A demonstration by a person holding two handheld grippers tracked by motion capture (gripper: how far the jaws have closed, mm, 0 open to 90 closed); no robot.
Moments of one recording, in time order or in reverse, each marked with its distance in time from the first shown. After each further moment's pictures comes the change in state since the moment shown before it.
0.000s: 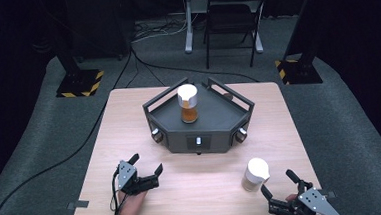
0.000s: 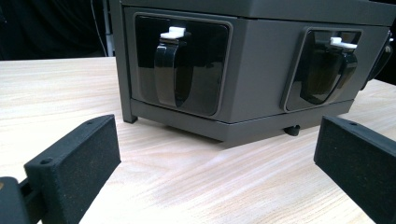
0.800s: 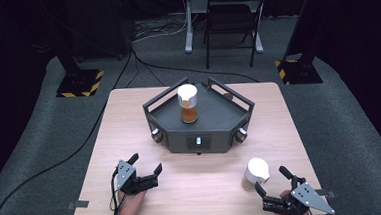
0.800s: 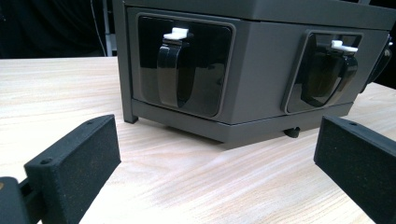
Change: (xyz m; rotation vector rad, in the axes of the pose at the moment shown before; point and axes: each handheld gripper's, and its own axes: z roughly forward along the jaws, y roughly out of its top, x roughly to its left) left arm 0.004 -0.001 0.000 -0.006 -0.004 -0.017; right arm -0.001 0.006 0.016 0.014 0.039 -0.011
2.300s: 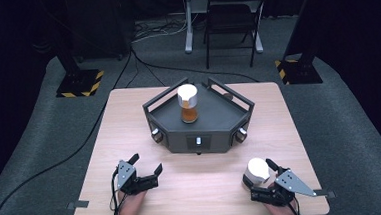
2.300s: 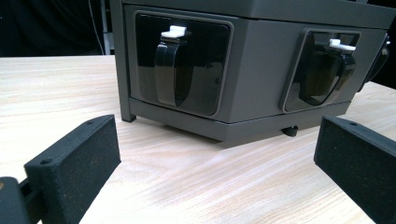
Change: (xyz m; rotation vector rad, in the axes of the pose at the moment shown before) left arm 0.000 0.000 0.001 0.006 -0.007 0.002; right arm 0.002 0.017 0.039 0.084 0.046 0.004
